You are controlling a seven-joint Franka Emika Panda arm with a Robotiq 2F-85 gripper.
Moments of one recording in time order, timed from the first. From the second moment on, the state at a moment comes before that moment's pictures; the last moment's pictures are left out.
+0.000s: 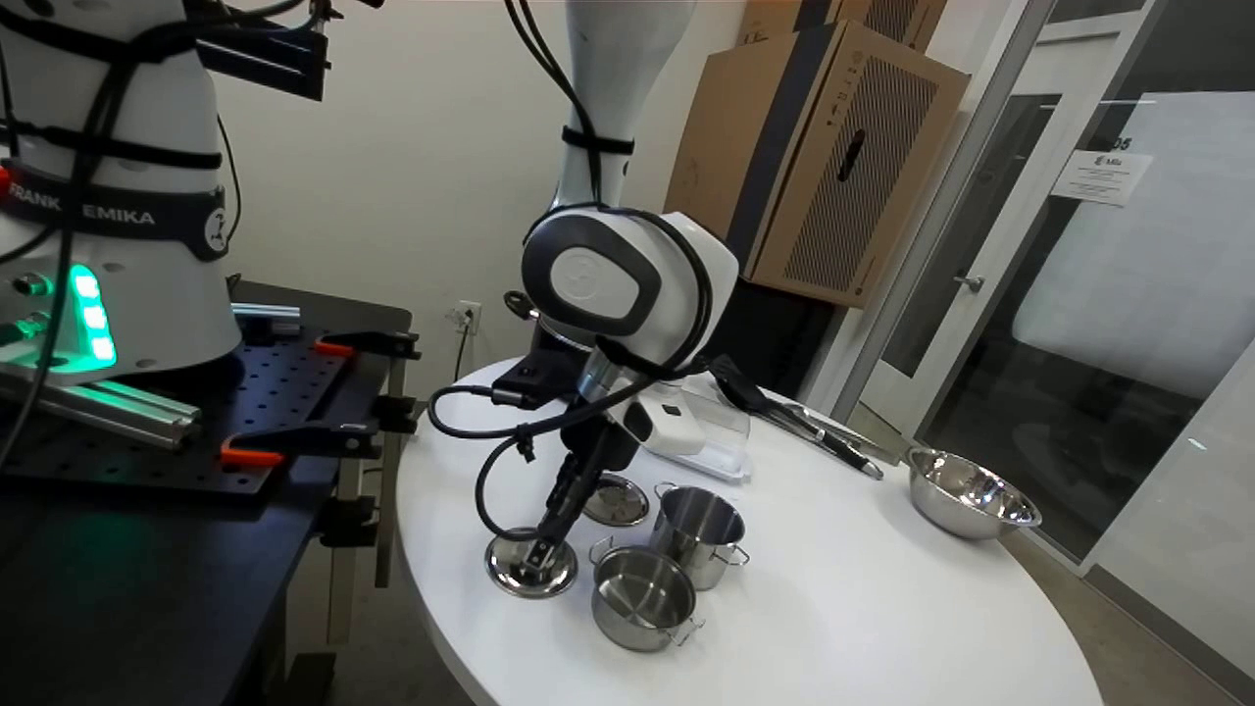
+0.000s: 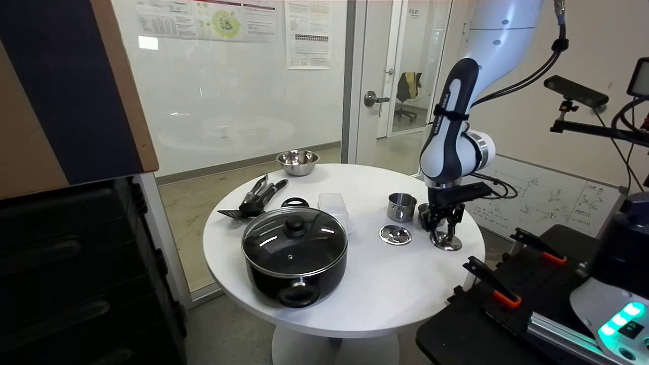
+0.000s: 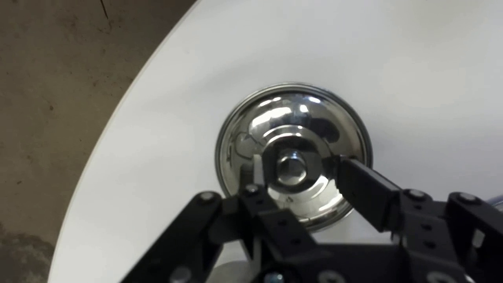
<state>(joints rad) -0.01 0.63 -0.18 -2.45 -0.04 2.88 0.21</state>
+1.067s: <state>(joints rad) -0.04 0.61 -0.16 -2.45 0.00 2.88 0.21</state>
